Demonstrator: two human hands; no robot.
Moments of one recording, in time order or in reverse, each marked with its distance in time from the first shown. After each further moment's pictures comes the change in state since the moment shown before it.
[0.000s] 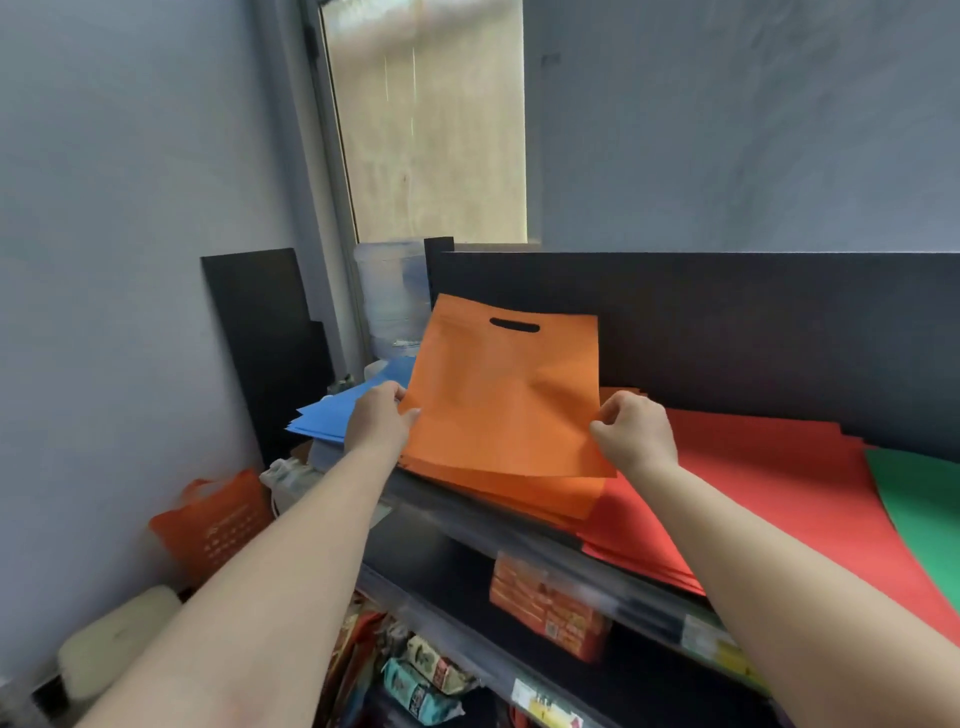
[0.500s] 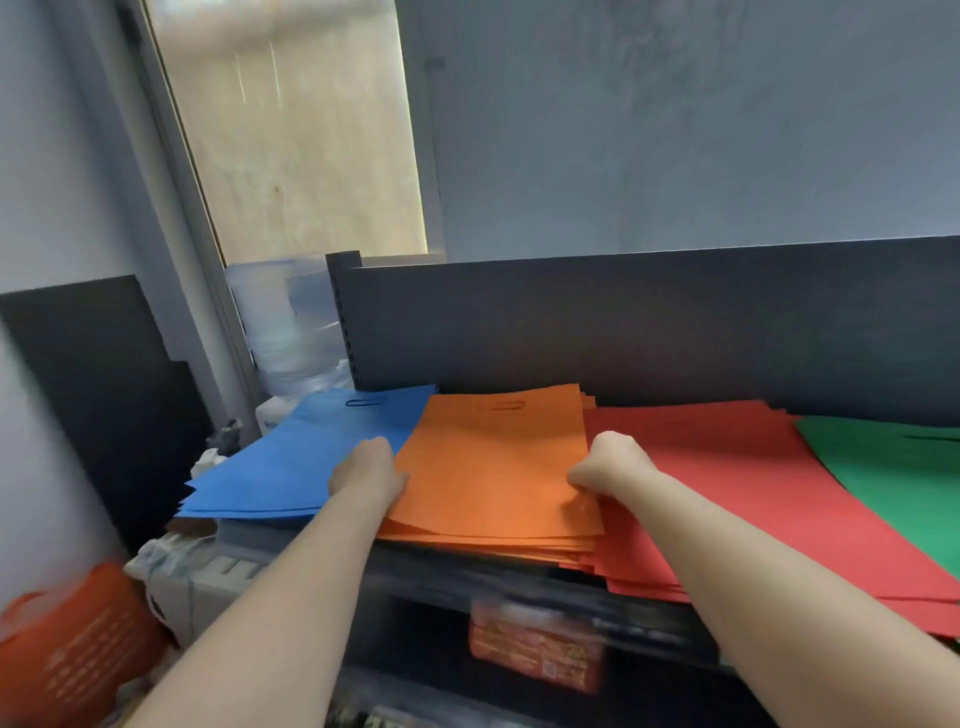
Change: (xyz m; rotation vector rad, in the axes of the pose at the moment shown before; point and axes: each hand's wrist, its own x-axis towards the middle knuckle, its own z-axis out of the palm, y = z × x) left_hand 0.063 -0.011 0.064 0.409 -0.352 0.157; right_hand 0.014 0.004 0.021 -0.329 -0.229 0.394
